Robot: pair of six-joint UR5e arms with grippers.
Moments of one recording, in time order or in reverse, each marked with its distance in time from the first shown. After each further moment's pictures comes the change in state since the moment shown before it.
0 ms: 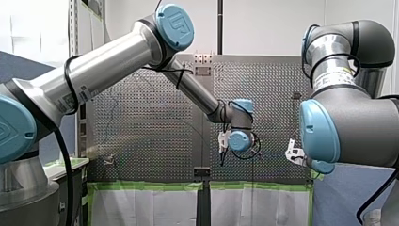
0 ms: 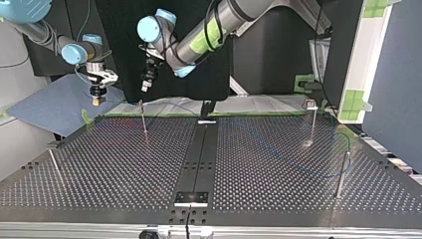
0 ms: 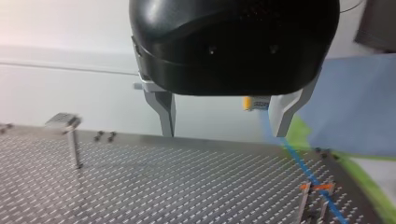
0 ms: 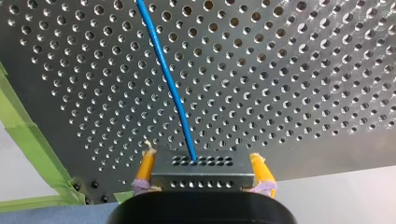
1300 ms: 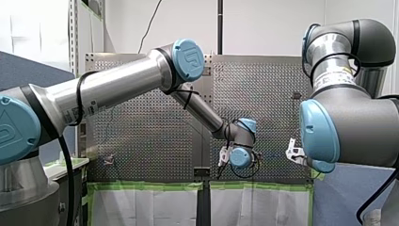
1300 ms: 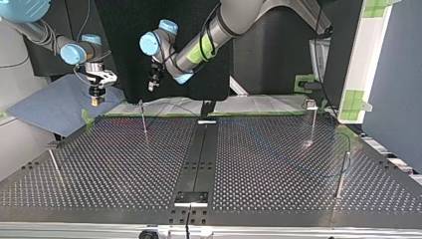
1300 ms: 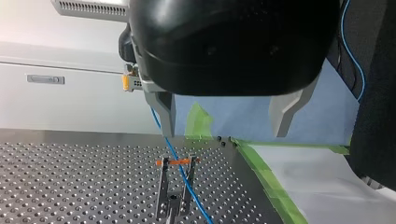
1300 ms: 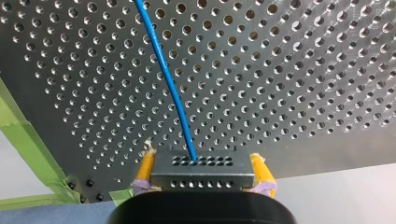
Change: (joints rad) left arm 0.028 -0.213 0.209 -0.182 0.046 0.113; right arm -0.003 -0.007 0.000 0.003 0.001 -0.001
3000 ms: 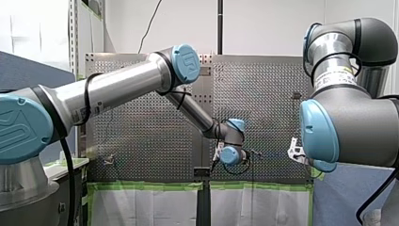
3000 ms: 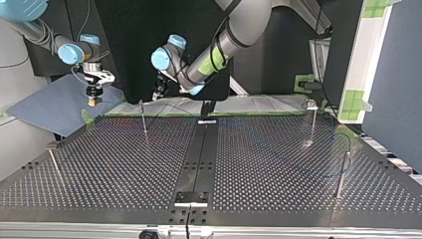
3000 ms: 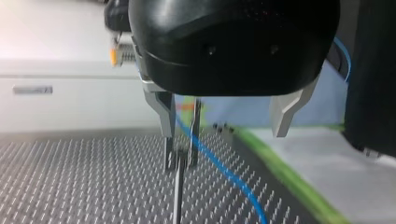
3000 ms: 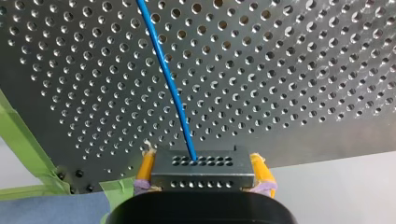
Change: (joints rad) left arm 0.085 -0.004 0.001 0.043 0.145 0.139; right arm -0.011 -0.006 0.000 -0.002 0.010 -0.005
